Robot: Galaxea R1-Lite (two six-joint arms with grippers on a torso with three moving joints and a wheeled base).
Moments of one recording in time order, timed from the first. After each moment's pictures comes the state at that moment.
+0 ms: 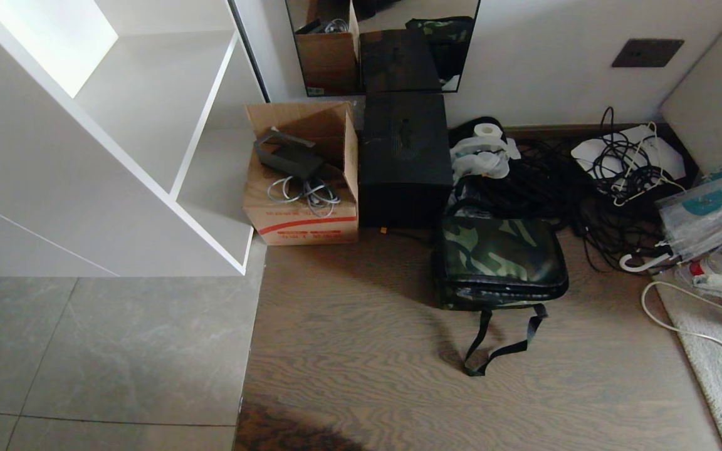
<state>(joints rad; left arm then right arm) 0.00 0.00 0.00 0.00 0.00 0.00 -0.72 1.83 -1.19 0.65 1.20 -0.28</state>
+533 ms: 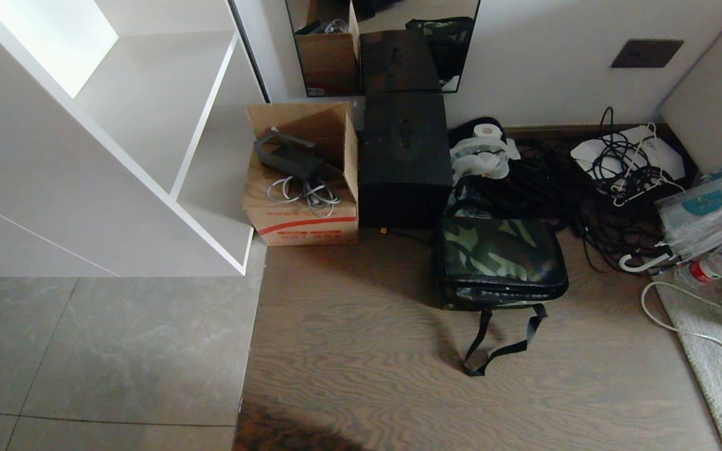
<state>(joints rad) 0.00 0.00 0.00 0.00 0.00 0.00 -0.80 1.63 -1.02 0.68 1.12 -0.35</state>
